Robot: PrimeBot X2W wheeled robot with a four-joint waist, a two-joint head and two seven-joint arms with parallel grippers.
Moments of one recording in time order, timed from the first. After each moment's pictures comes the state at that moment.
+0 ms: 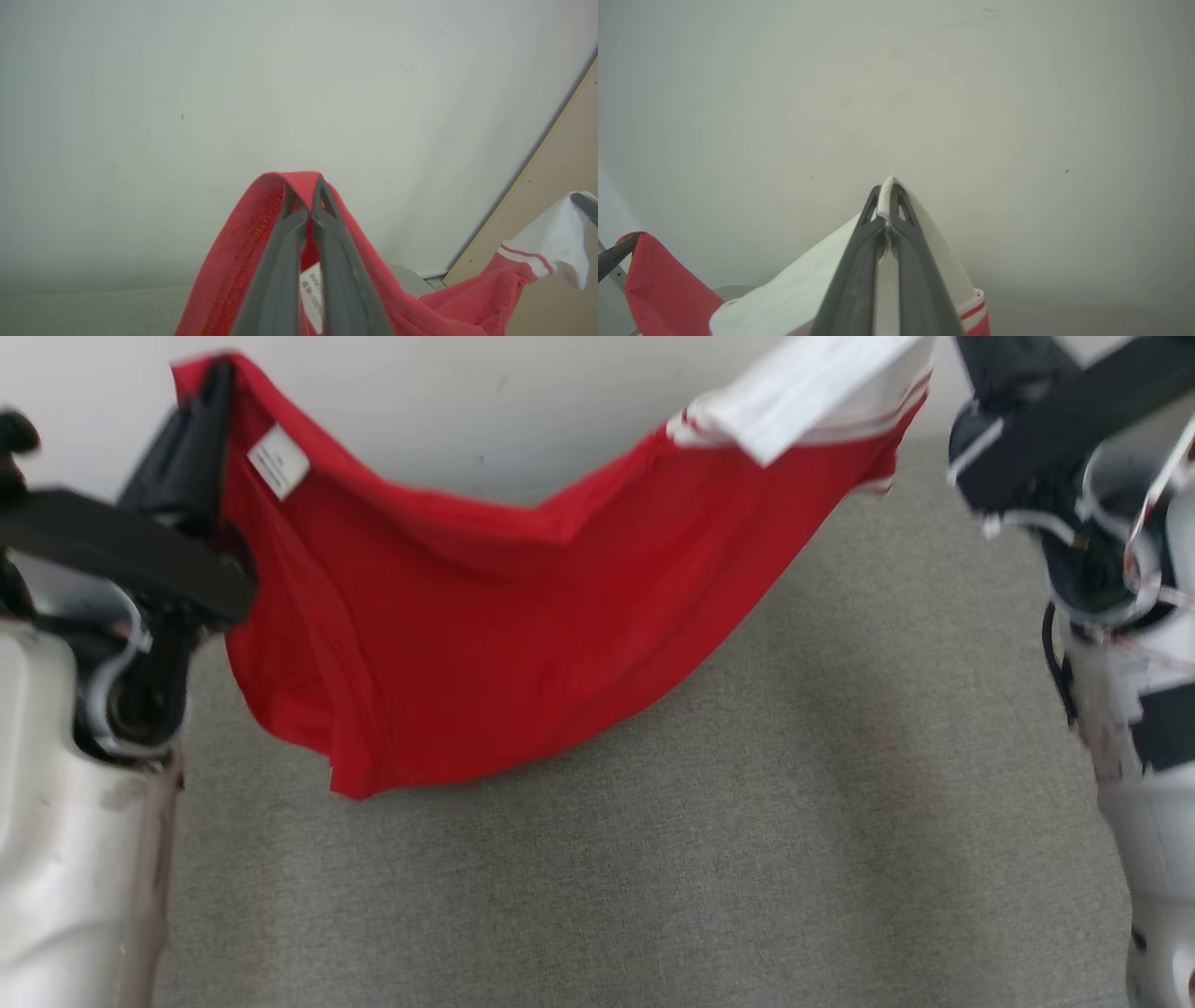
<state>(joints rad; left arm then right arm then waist) -0.78 0.25 -0.08 0.27 -0.72 -0.12 0.12 -0.93 -0.27 0.19 0.28 0.65 0.13 0.30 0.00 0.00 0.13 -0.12</state>
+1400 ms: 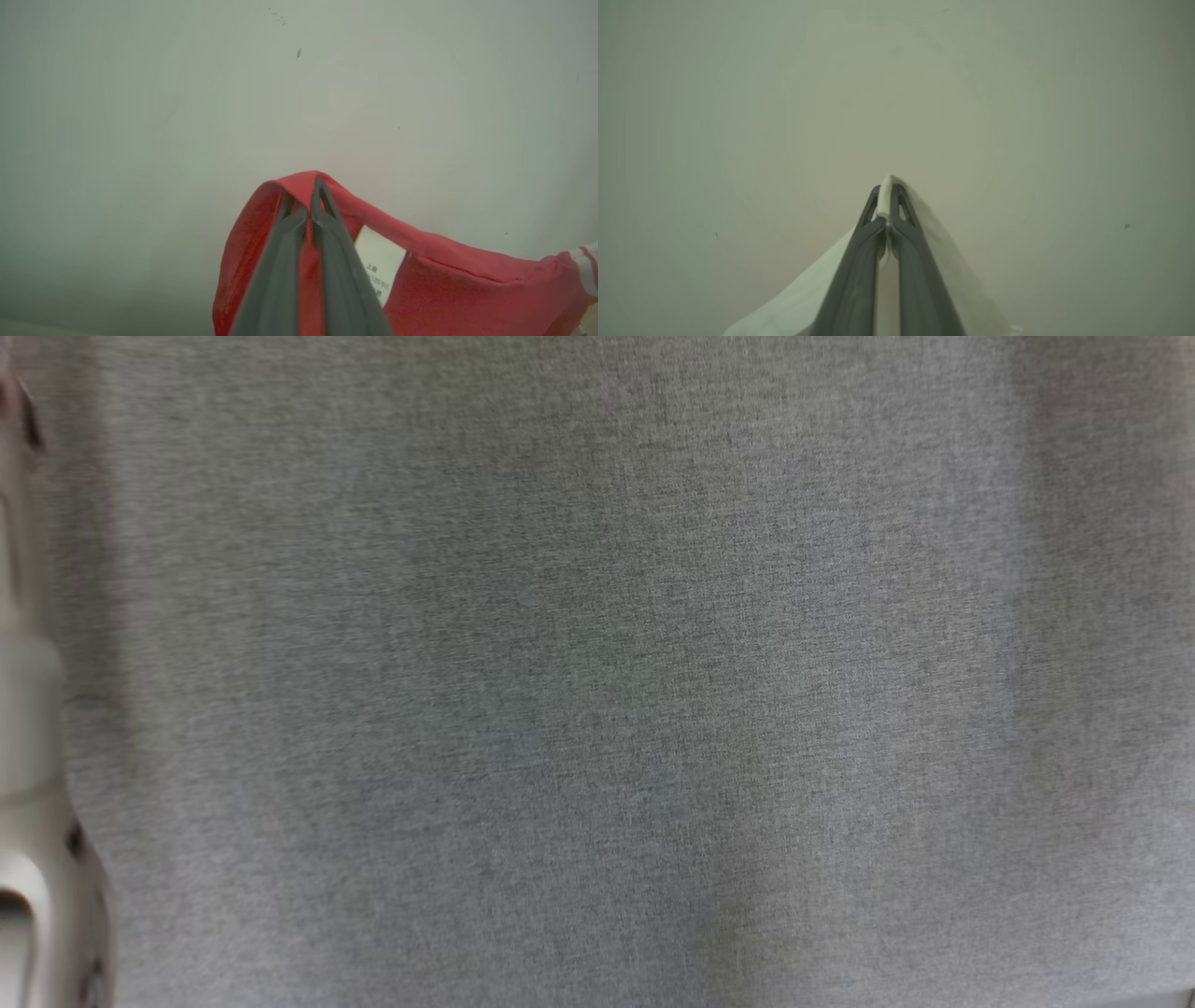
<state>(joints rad) -1.32 0.23 -0.06 0.42 -0.71 -0.13 -0.26 -1.48 -0.27 0.14 0.34 0.51 0.13 -0.26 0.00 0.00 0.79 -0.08</state>
